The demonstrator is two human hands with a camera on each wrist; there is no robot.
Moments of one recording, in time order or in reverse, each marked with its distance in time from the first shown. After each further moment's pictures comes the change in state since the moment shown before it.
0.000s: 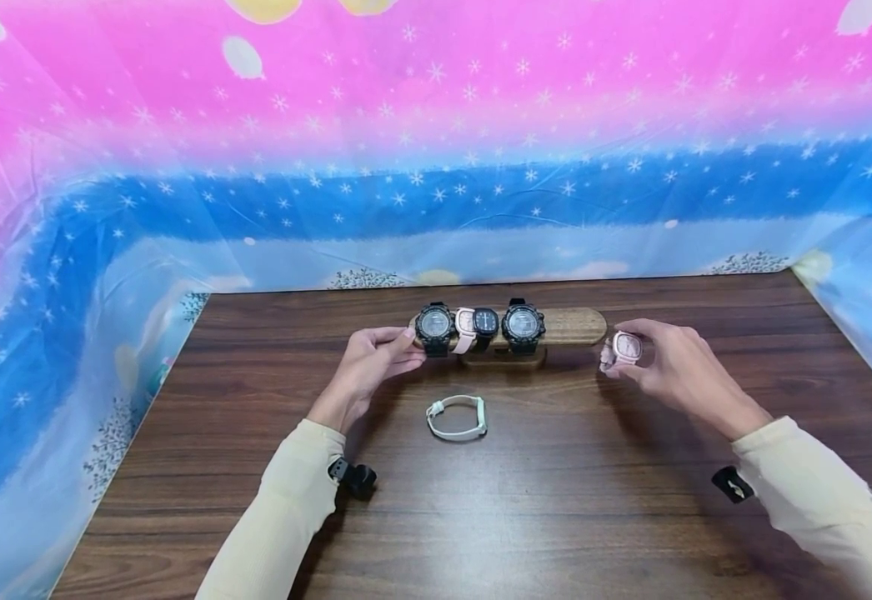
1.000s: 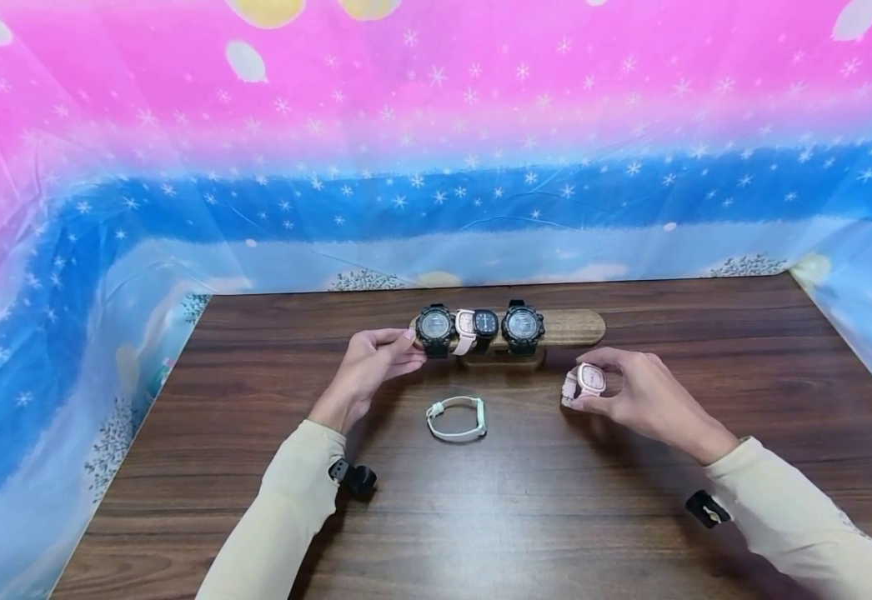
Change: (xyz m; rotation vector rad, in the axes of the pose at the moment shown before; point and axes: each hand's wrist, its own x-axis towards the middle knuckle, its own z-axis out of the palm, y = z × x) left_hand 0.000 0.000 0.001 0.006 0.008 0.000; right_hand -0.012 -0.026 0.027 0.161 -0.083 -0.022
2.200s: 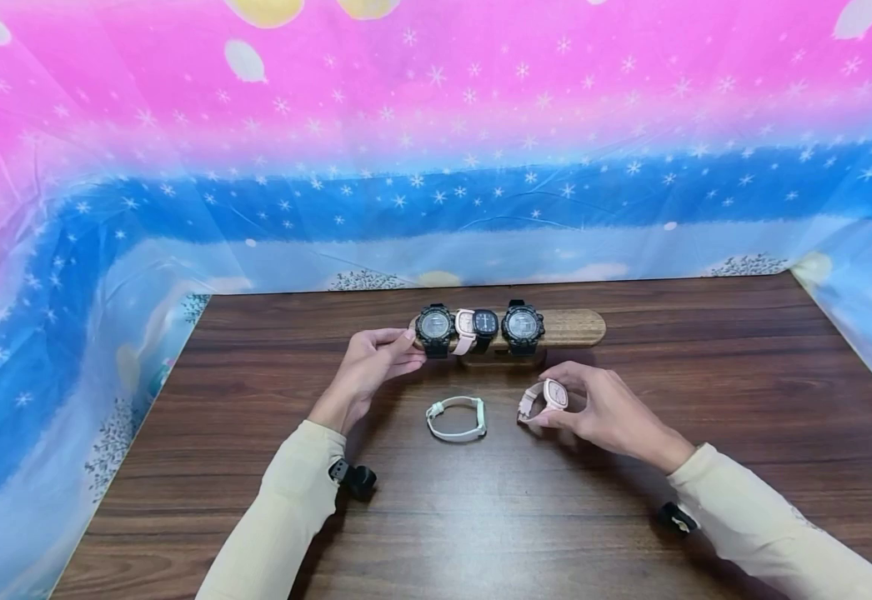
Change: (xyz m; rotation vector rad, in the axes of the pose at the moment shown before) left_hand 0.000 0.001 0.000 0.016 0.012 -0.010; right_hand 0.006 -0.014 0.040 0.261 -0.066 -0.036
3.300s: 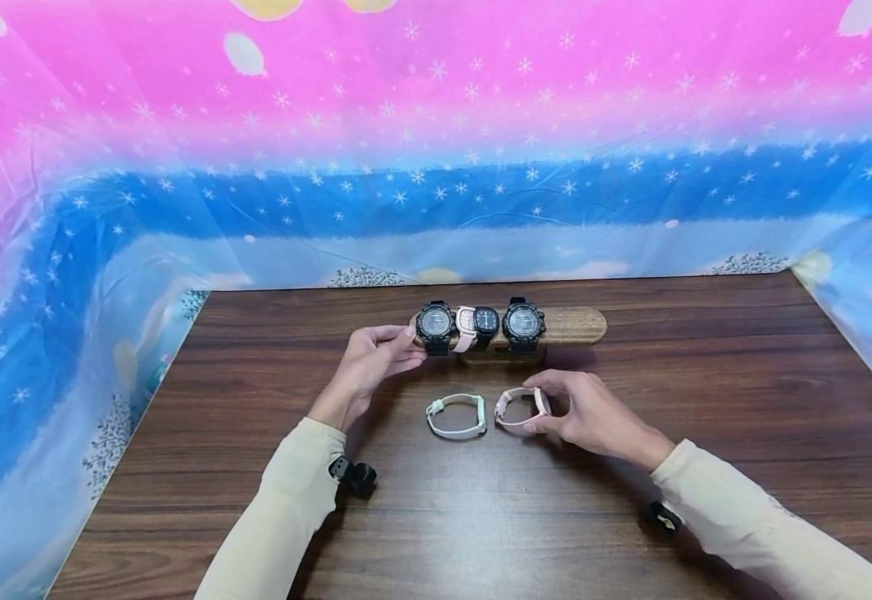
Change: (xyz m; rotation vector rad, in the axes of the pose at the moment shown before) left_hand 0.001 -0.001 0.000 0.000 -0.006 0.003; right_hand 0.005 -0.001 0.015 -0.082 -0.050 -0.047
